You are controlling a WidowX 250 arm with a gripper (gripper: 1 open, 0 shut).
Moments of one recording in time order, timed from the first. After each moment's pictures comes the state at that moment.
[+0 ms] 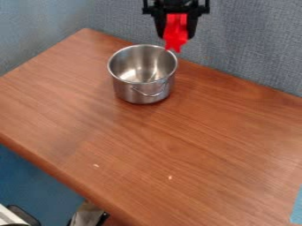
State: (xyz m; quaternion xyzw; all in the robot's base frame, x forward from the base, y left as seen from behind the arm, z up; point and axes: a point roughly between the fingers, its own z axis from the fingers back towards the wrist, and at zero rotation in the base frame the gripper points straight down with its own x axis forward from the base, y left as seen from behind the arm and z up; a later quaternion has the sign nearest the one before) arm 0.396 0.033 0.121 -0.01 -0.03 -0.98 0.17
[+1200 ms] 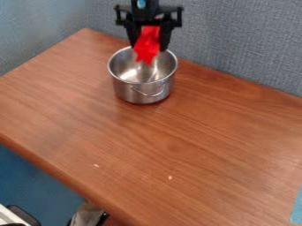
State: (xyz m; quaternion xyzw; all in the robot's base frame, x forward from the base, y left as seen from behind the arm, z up) arm 0.364 0.060 0.118 -0.02 -0.03 -0.99 0.16
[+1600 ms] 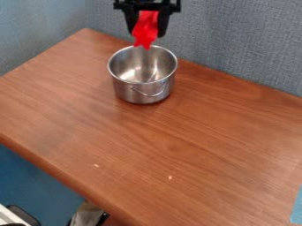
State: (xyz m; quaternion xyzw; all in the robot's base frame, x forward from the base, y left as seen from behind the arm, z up) arm 0.372 0.069 0.125 -0.03 0.00 -0.98 0.19
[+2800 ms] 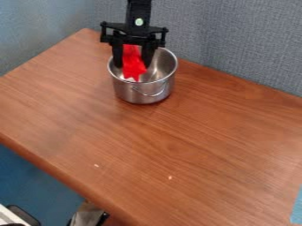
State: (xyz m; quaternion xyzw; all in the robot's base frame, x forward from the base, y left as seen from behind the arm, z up) arm 0.343 0.080 0.085 -0.10 0.06 -0.94 0.33
